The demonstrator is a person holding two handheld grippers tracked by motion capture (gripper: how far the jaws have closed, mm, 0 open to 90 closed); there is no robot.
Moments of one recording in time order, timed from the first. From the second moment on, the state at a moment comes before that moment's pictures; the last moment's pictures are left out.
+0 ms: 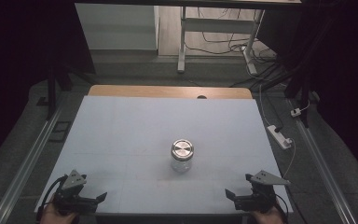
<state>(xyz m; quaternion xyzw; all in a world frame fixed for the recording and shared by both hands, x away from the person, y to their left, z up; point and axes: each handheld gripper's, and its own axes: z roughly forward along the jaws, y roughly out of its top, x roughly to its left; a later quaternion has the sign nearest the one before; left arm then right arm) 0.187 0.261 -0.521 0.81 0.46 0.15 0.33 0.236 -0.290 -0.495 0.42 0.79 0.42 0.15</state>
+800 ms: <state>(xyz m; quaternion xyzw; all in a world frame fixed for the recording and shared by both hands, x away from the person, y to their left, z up) 0.188 0.265 -0.521 0.81 0.45 0.12 0.35 0.236 -0.286 -0.494 0.39 0.81 0.42 0.14</state>
